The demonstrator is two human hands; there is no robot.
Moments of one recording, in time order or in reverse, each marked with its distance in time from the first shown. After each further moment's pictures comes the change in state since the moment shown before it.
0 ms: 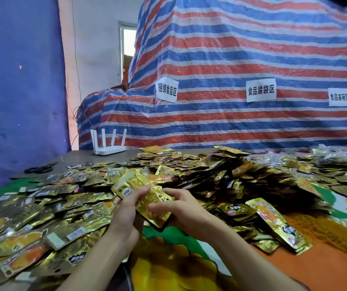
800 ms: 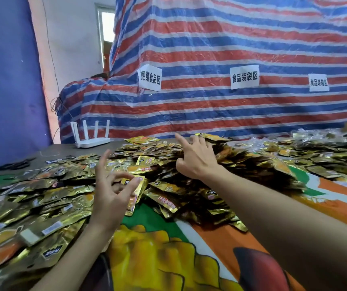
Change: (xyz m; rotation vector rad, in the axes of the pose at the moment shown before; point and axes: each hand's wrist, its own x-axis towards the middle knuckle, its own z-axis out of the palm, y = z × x) left_hand -0.005 -0.005 0.005 0.661 0.095 0.515; right_hand 0.027 -0.052 -0.089 -1.506 0.536 -0.046
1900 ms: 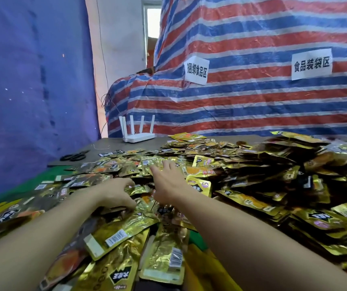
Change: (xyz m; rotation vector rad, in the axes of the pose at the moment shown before) left_hand 0.142 -0.069 -0.154 1.262 -0.615 -0.460; right_hand 0.061 -0.191 0.146 0.043 -0.261 -0.299
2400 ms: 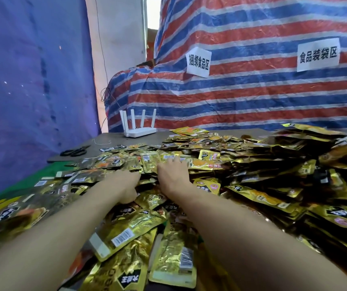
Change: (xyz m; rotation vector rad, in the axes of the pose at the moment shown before) left_hand 0.018 0.017 0.010 0.509 0.124 -0.013; right_hand 0.025 -0.002 0.017 -0.255 0.090 0.080
